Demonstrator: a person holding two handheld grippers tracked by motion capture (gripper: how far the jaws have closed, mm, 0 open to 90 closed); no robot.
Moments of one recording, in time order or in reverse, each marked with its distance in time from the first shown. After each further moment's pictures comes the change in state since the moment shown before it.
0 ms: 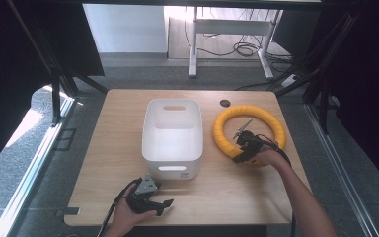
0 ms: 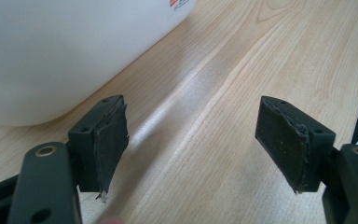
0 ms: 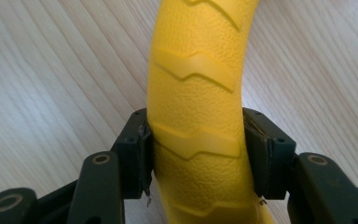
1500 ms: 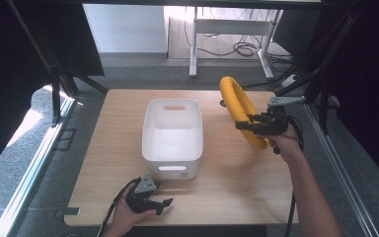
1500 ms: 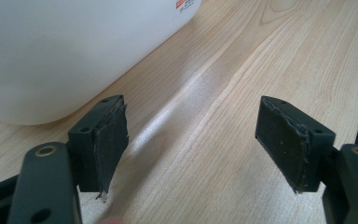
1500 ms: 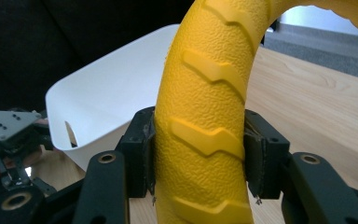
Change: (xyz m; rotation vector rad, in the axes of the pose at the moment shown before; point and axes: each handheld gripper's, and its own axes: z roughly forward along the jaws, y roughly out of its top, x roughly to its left) left arm 0.001 0.000 0.000 0.001 0.002 0.001; right arm 0.002 -0.001 -0.131 -0.780 0.204 0.125
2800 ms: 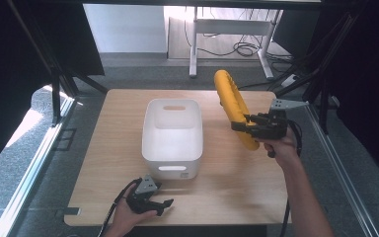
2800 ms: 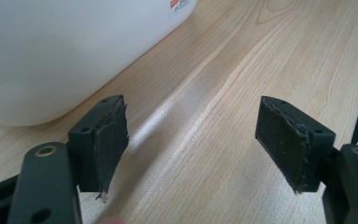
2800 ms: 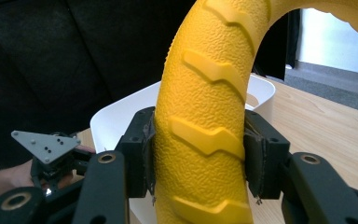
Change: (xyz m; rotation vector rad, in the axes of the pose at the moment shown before) left arm -0.002 0.000 0.001 0.002 -0.006 0.002; right arm 0.033 0.005 -0.004 -0.132 0.078 -0.038
